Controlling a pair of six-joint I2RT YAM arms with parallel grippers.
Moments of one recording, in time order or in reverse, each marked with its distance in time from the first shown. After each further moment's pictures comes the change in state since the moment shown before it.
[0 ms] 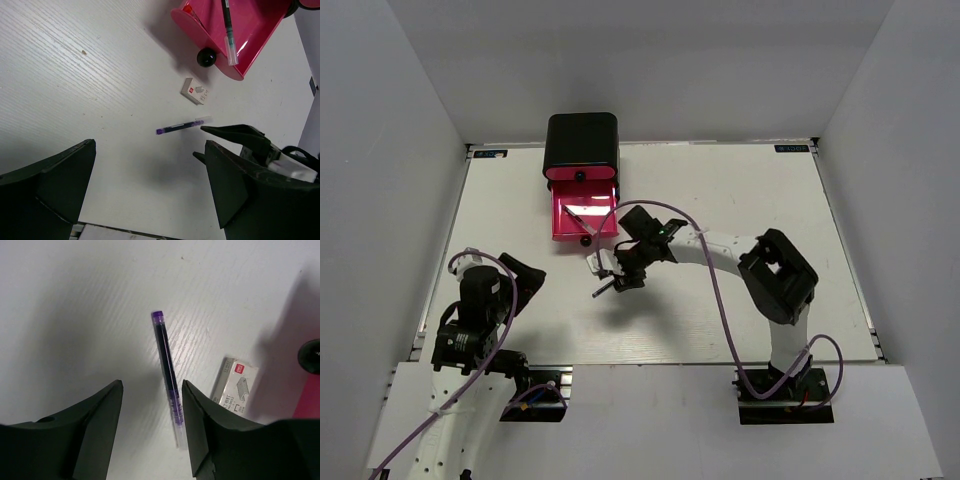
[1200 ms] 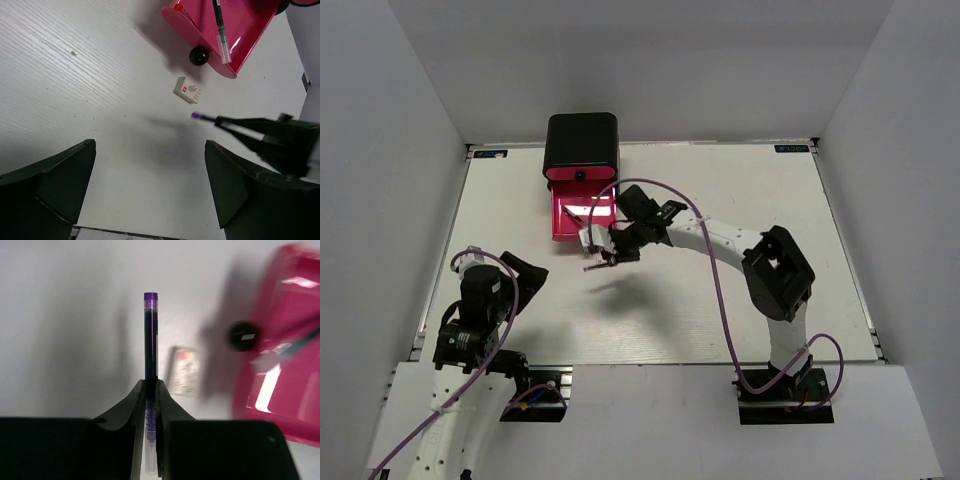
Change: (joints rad) left arm 0.001 0.002 -0.016 0.039 0.027 0.001; right arm -0.027 0.063 0.202 -0.129 0.061 0.091
